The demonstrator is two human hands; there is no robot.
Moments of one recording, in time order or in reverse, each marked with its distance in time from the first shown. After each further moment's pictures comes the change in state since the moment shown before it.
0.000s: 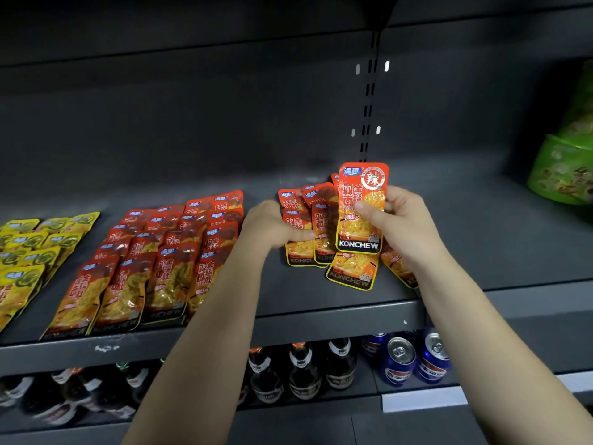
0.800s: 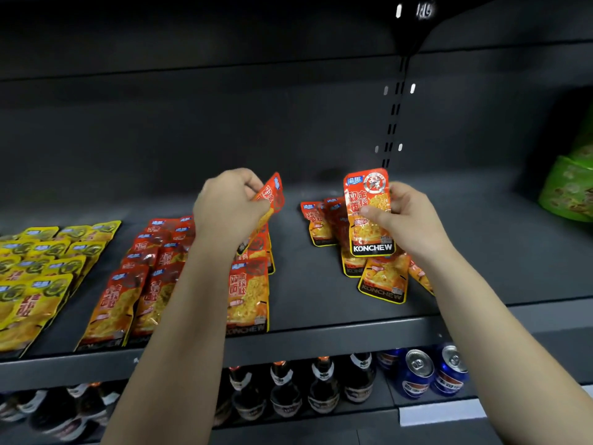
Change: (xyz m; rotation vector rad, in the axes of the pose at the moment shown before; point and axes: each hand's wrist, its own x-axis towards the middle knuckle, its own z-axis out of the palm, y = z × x) left_hand -0.027 -0.026 -0.094 0.074 0.544 0.226; right_hand 0.015 -0.027 0.035 -0.206 0.036 0.011
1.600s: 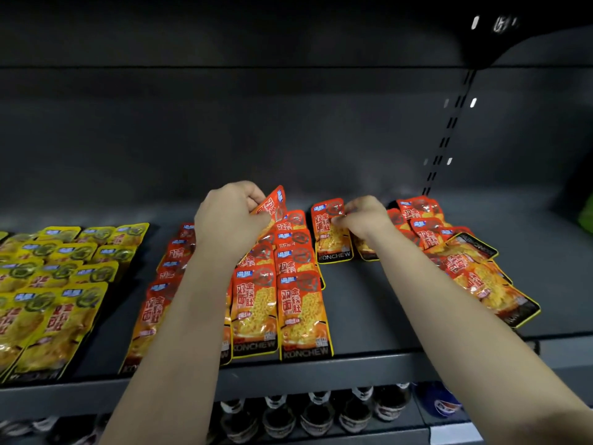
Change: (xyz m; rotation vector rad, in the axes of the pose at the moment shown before) left_hand 0.027 -0.074 -0.032 0.057 -0.062 0.005; right_hand 0.082 -0.005 0.134 -0.392 0.002 0.274
